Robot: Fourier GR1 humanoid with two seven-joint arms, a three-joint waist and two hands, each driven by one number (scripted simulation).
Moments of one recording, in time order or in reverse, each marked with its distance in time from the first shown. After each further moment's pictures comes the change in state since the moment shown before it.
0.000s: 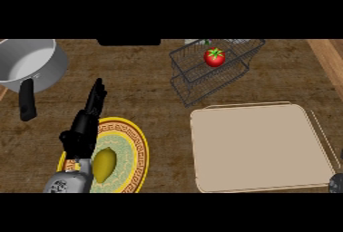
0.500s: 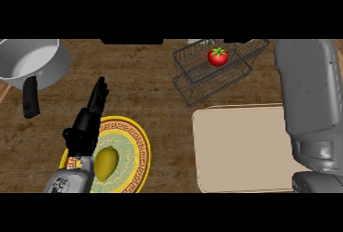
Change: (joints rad) left arm -0.020 0.002 0.000 0.019 0.002 -0.011 -0.001; right arm -0.087 0.189 0.247 0.043 0.192 -0.018 -0.036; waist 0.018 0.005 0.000
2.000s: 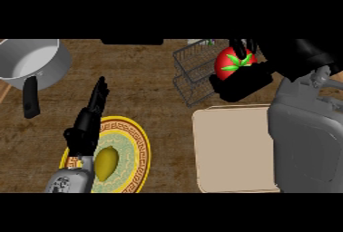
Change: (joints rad) left arm -0.002 -0.005 0.000 0.004 -0.005 0.008 -0.006; right arm 0.160 0.117 0.313 -0.689 0.146 0.548 0.221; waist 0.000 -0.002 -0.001
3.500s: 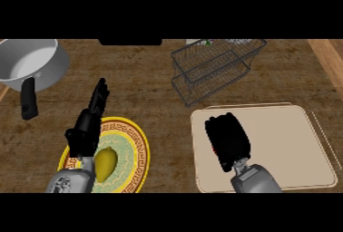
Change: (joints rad) left arm 0.006 -0.003 0.001 0.013 0.000 0.005 -0.007; right arm 0.723 -0.027 0.455 0.179 0.559 -0.399 -0.422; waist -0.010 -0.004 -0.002
